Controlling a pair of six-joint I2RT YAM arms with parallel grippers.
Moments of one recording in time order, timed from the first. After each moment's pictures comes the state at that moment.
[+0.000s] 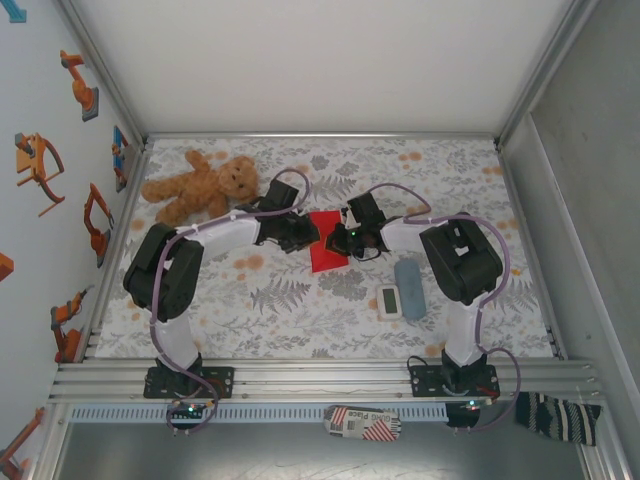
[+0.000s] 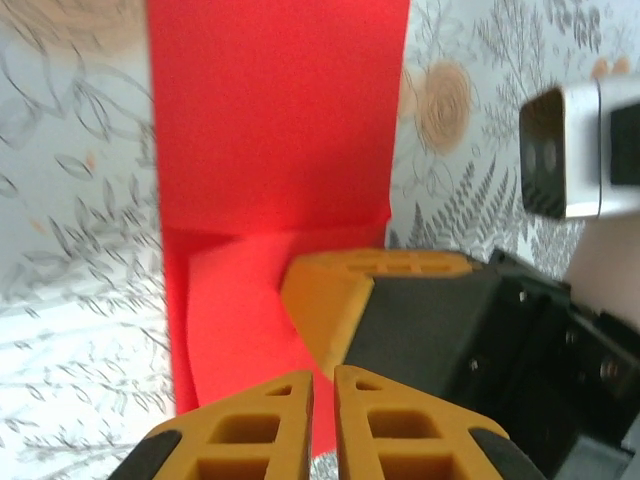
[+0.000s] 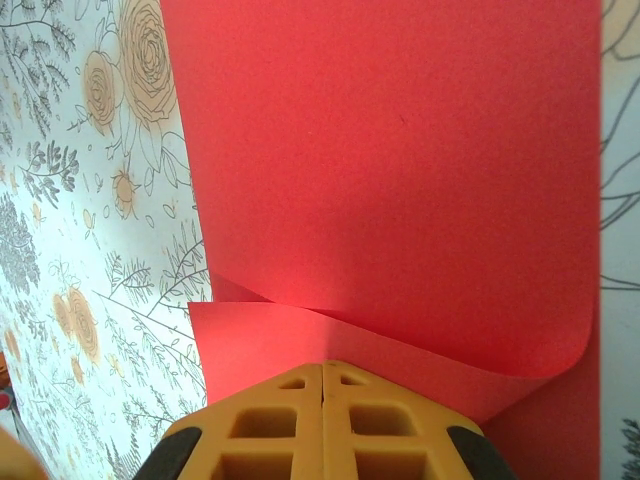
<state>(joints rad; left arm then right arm) -0.64 1.84 1.17 -0.33 0.38 -0.87 0.54 1.98 1.08 -0.06 -0.49 0.77</state>
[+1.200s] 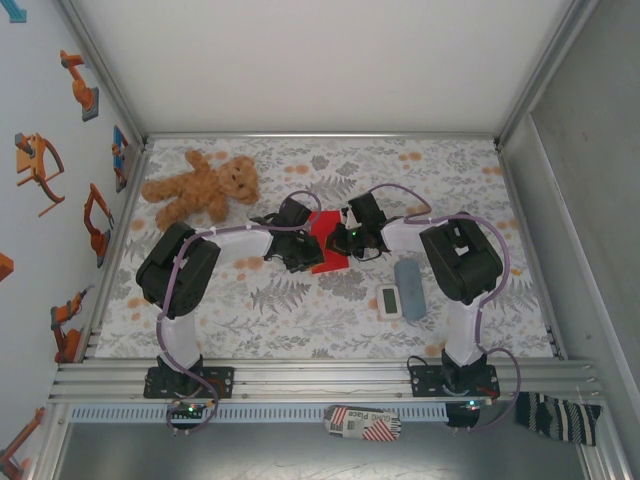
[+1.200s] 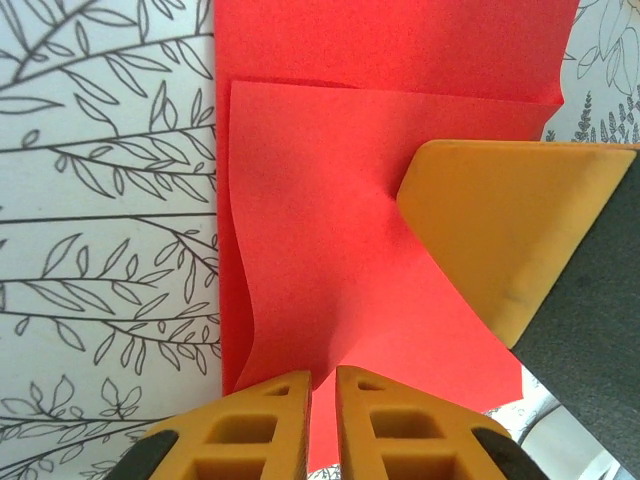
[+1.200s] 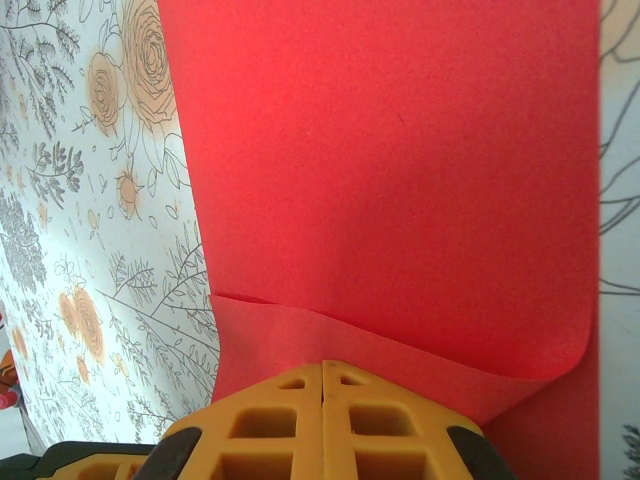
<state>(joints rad) -0.71 1.90 1.11 -0.33 0.34 -0.91 0.53 1.98 1.07 -0.05 -0.50 0.77</state>
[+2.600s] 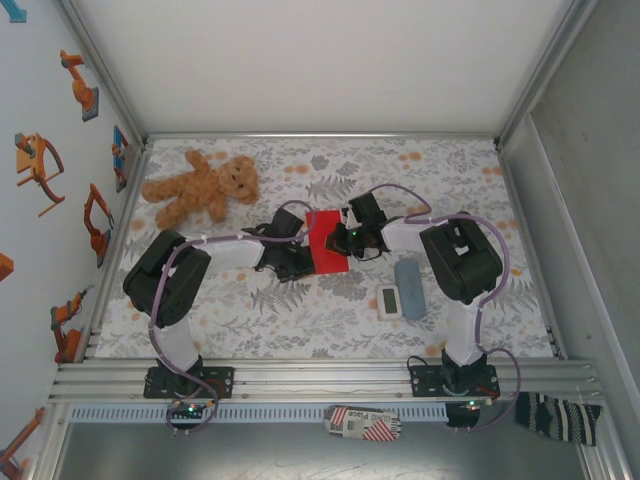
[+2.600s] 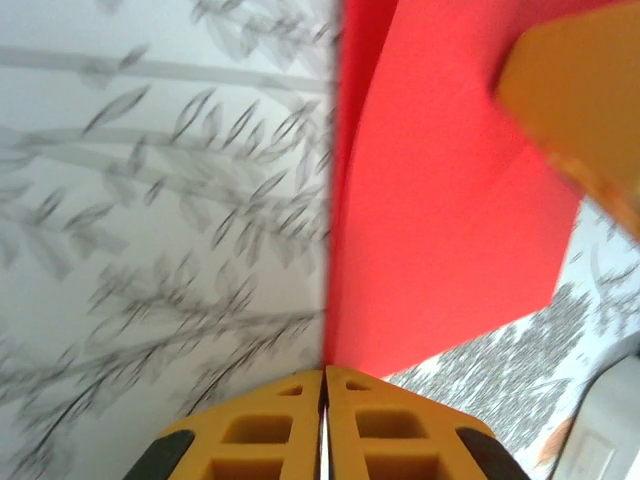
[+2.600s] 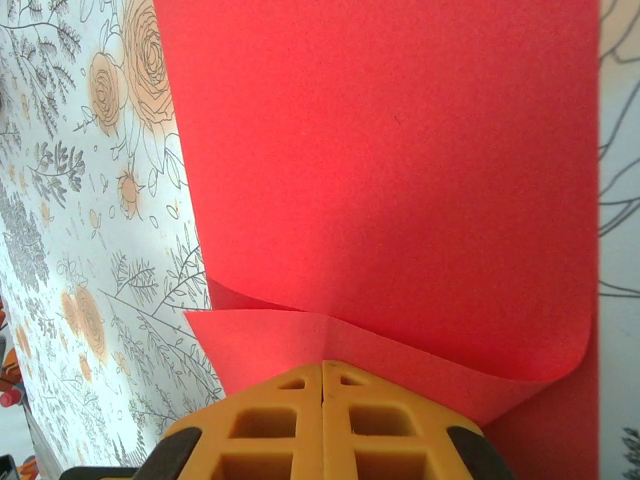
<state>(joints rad) -0.71 1.80 0.96 -0.31 0.32 -0.85 0.53 1.98 1.07 -0.05 -0.51 0.77</state>
